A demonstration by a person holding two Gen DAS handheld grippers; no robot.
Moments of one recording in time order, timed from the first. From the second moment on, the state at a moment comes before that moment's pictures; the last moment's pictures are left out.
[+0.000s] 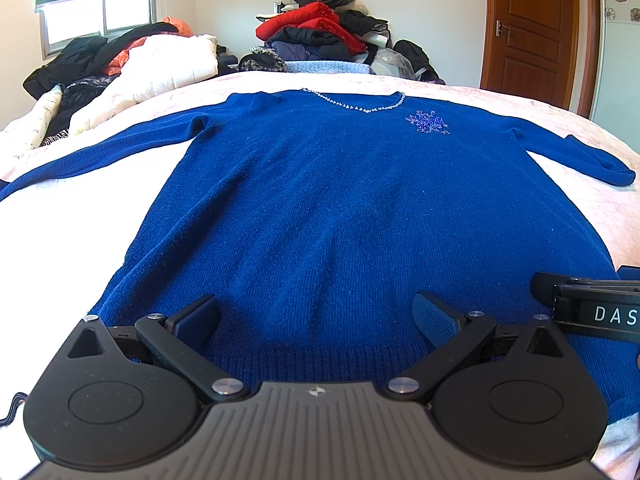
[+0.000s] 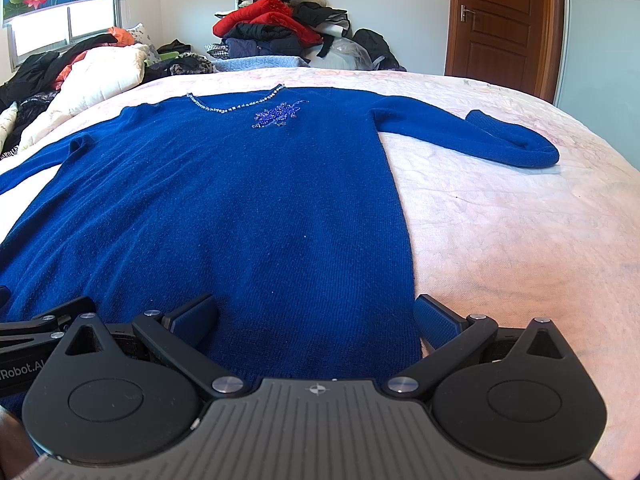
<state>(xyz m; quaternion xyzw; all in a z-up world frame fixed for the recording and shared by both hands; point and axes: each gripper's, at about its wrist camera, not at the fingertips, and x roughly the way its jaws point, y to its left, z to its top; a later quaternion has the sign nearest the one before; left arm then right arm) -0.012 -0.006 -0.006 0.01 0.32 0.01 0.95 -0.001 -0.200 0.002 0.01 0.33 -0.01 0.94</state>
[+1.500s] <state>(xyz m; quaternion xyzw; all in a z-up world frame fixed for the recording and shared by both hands) -0.012 -0.007 -0.006 0.01 0.32 0.01 0.95 -0.001 -0.201 0.003 0.01 0.33 -0.01 0.94</state>
